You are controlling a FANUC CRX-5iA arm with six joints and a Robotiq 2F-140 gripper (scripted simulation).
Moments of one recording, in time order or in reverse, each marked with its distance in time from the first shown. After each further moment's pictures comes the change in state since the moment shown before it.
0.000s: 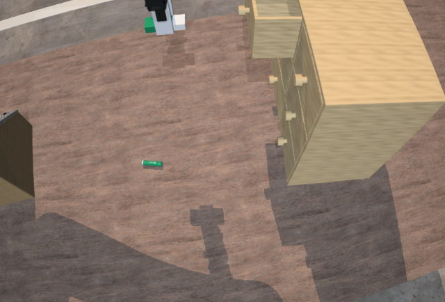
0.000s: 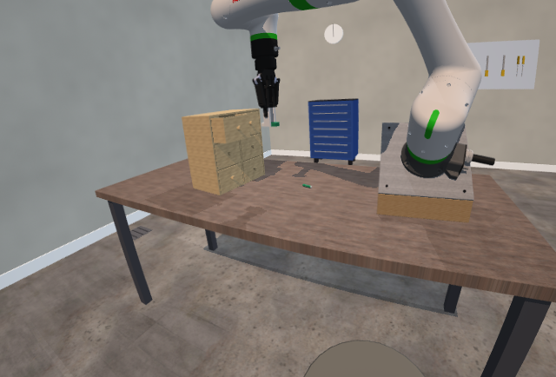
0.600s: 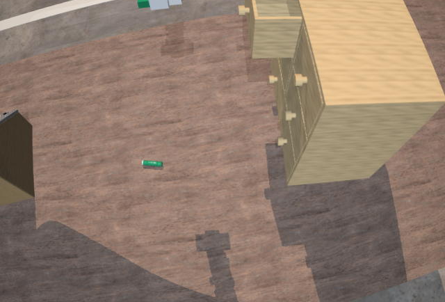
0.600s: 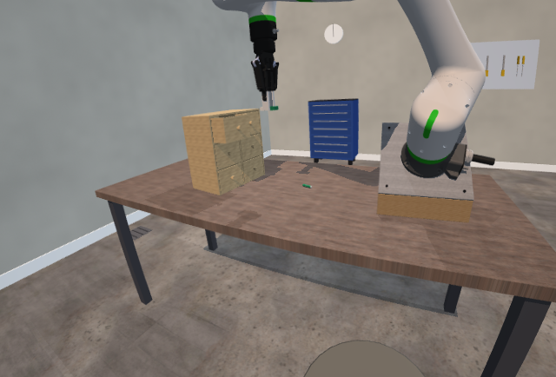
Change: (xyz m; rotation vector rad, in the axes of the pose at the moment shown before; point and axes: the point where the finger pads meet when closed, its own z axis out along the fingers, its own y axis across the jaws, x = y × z) arm 0.000 0.000 -0.057 0.001 -0.001 0.000
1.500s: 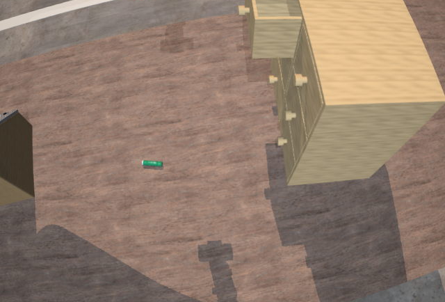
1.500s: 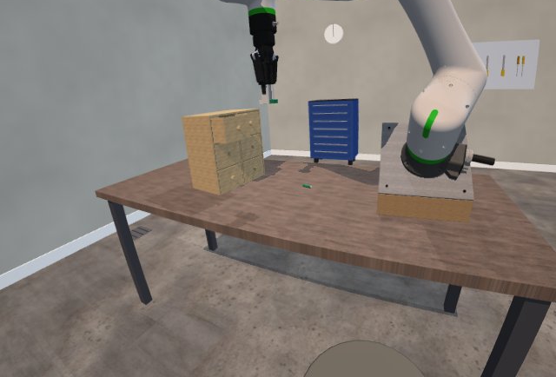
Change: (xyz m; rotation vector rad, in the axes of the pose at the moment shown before) arm 0.000 0.000 -0.024 0.000 0.001 0.000
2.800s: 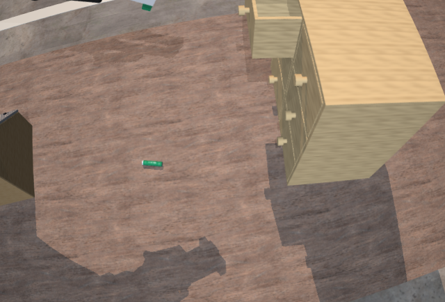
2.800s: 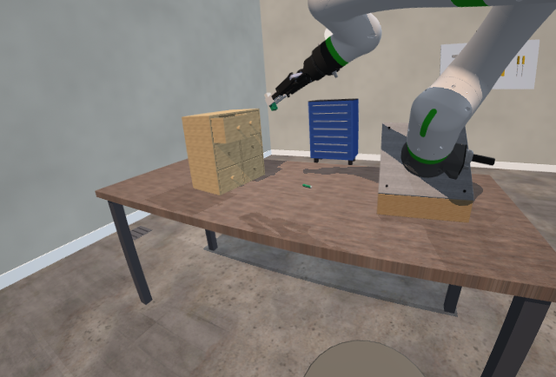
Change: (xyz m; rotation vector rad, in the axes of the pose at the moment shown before) arm -0.030 0.006 0.015 -0.016 1.087 0.040
